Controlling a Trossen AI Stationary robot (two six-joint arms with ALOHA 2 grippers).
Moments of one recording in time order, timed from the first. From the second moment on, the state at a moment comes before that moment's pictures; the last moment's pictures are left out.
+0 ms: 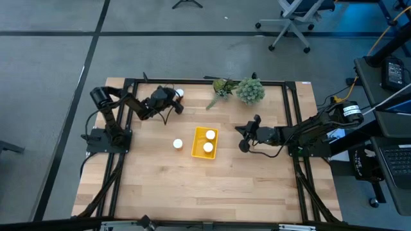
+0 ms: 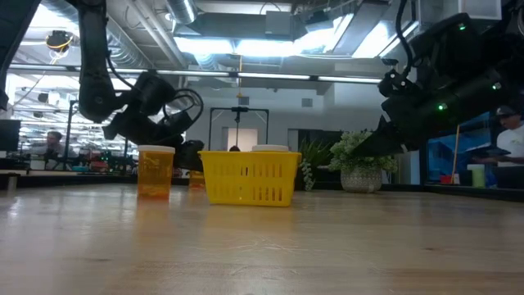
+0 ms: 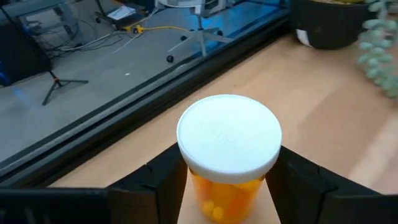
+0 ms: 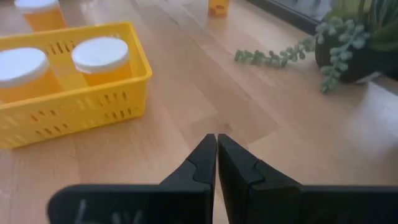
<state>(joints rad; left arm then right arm) 0.65 1.77 0.38 0.97 -0.22 -0.01 0.10 1.39 0.24 0.65 0.53 0.26</state>
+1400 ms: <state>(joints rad) 0.33 1.01 0.36 0.25 0.10 0.05 0.10 1.39 0.24 0.64 0.52 0.31</state>
